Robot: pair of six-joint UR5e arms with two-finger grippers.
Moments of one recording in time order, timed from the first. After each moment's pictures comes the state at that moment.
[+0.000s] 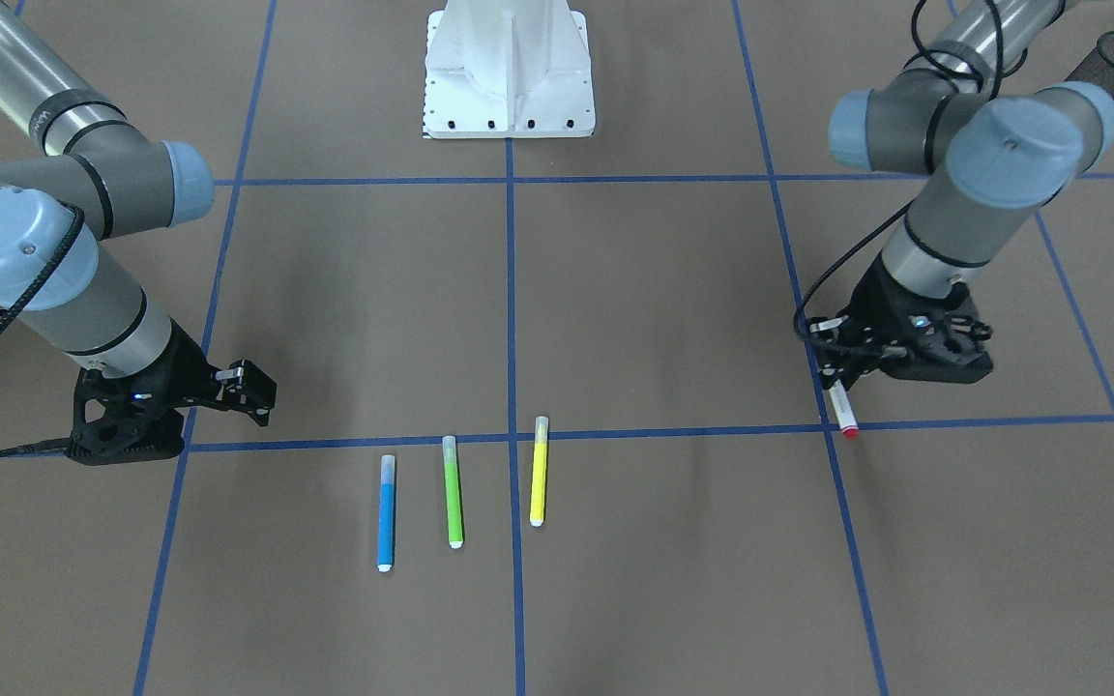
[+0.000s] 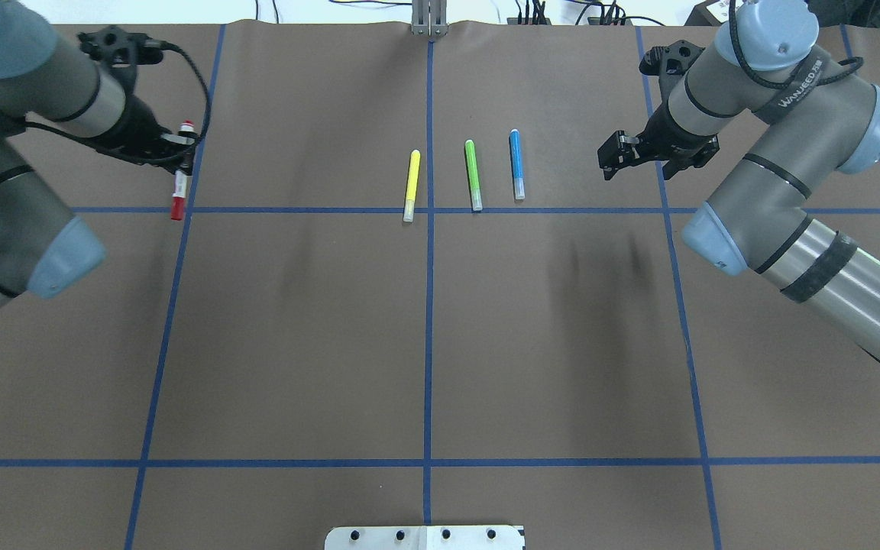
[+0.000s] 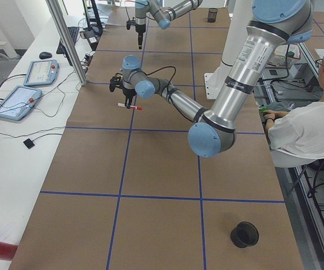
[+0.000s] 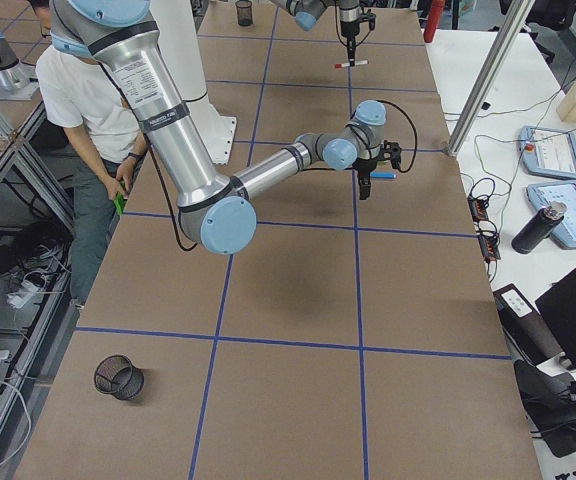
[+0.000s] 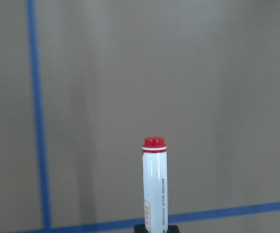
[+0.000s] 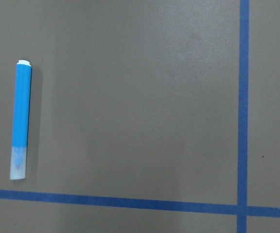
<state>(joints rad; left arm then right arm) -0.96 -1.91 -1.74 -1.83 -2.07 -0.87 0.91 -1.06 1.52 -1.35 2.13 0.87</state>
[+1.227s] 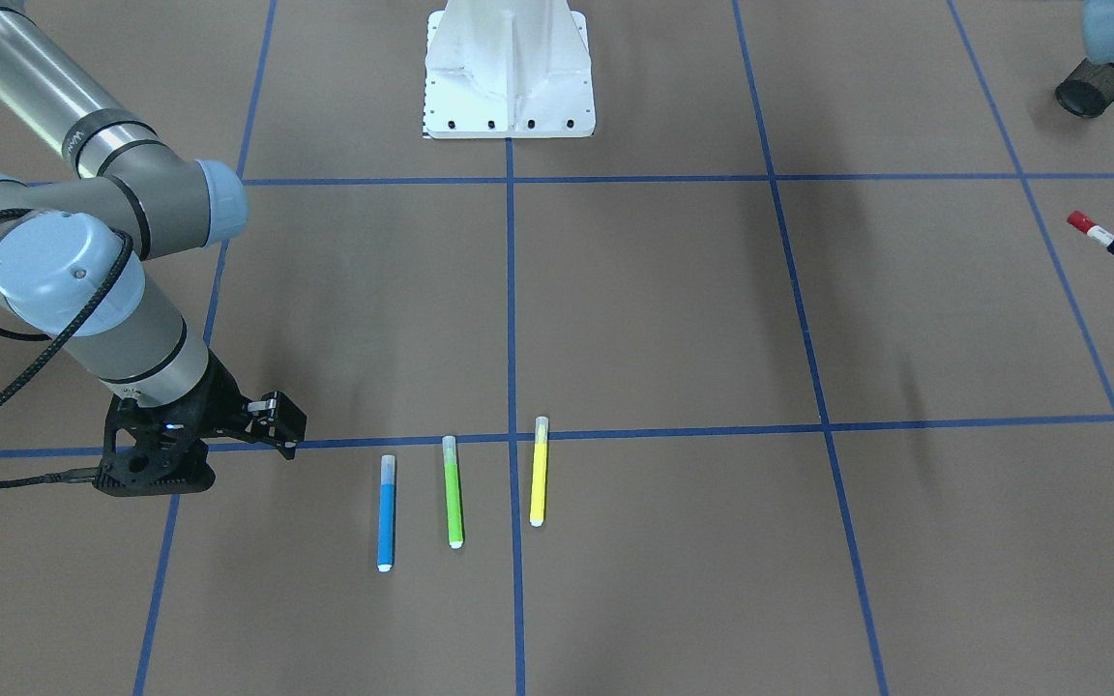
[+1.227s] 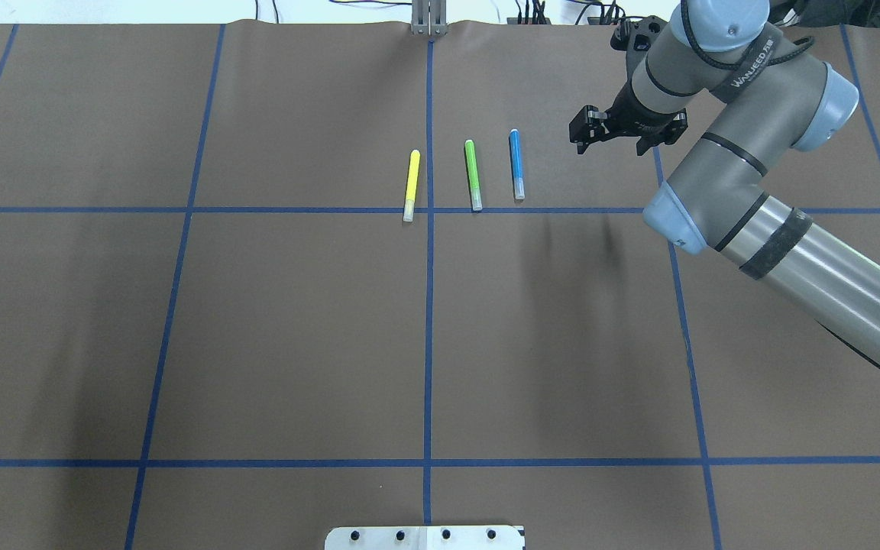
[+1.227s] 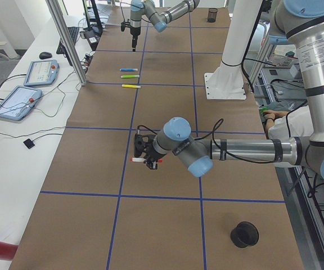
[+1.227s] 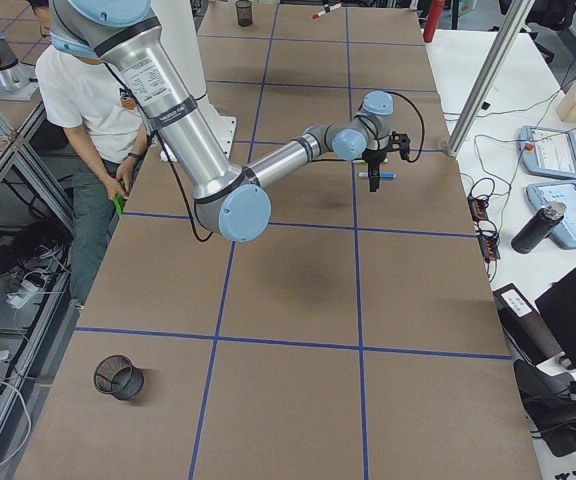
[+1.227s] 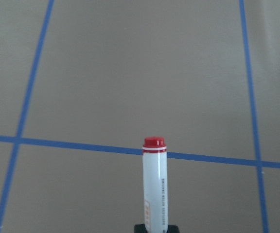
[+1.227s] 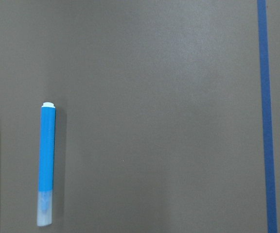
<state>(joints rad) -1.41 -1.24 -1.74 -2.56 -2.29 -0.87 0.90 -0.96 1.42 -1.33 2.04 0.93</state>
